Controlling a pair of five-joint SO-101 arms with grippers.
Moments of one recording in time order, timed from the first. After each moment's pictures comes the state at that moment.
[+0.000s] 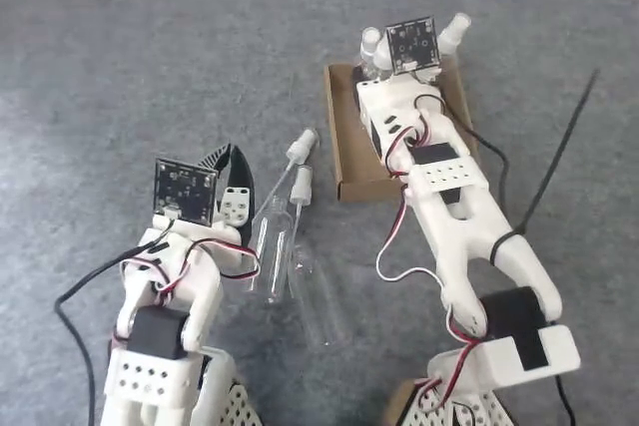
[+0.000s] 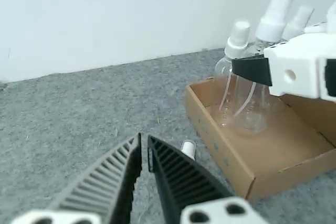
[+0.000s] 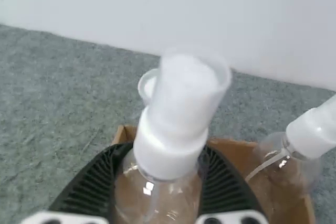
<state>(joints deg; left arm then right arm) 5.2 -82.0 76.1 39.3 1.9 -16.6 0.0 29.5 2.0 0.8</state>
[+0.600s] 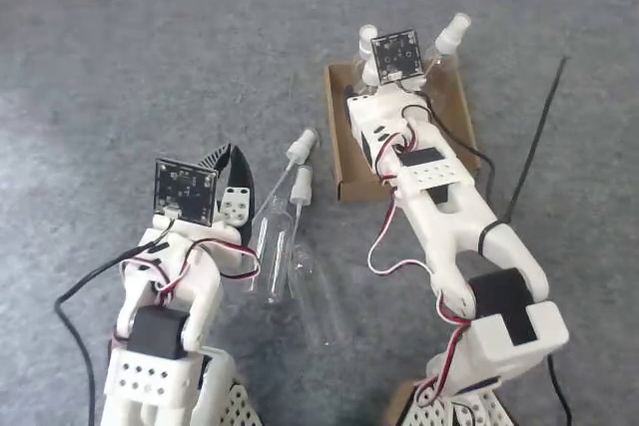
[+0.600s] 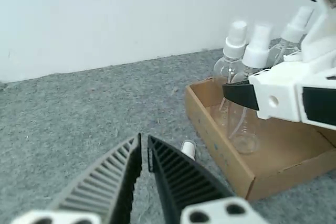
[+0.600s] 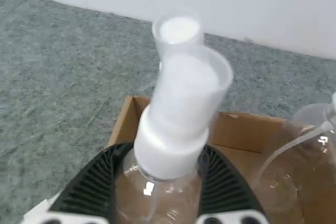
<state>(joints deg) 5.2 -82.0 76.1 39.3 1.9 -18.3 6.1 29.5 1.0 0.8</state>
